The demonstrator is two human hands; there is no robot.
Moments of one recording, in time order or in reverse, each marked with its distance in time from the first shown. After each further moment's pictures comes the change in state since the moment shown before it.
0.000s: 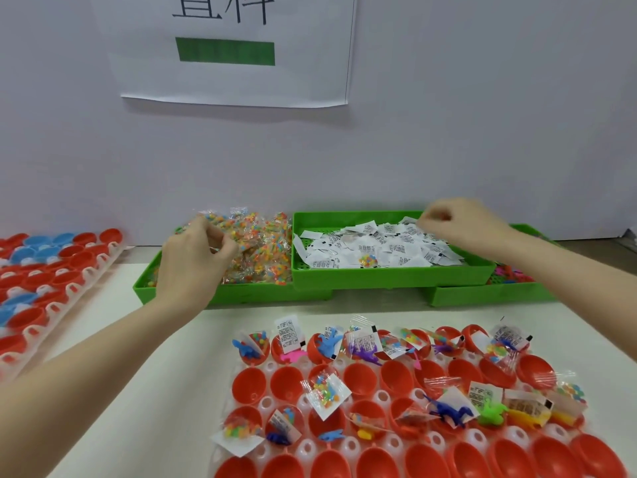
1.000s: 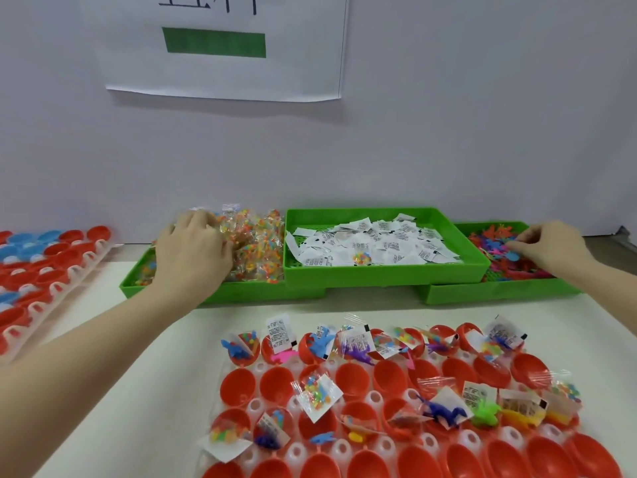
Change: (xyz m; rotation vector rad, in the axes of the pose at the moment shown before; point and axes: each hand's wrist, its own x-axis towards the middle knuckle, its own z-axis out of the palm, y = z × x) left_hand 0.015 -0.005 0.012 0.598 -0.162 0.246; right_hand -0.014 0.118 -0.010 -0.069 0.245 0.422
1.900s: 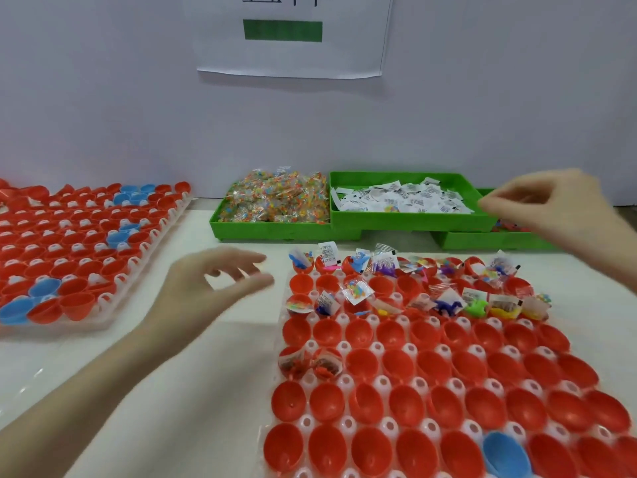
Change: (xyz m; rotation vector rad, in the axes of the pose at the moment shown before) left_hand -0.162 -0.025 -0.107 -0.876 -0.082 -0.036; right_hand -0.166 -0.096 -0.081 0.363 -0.090 -0.447
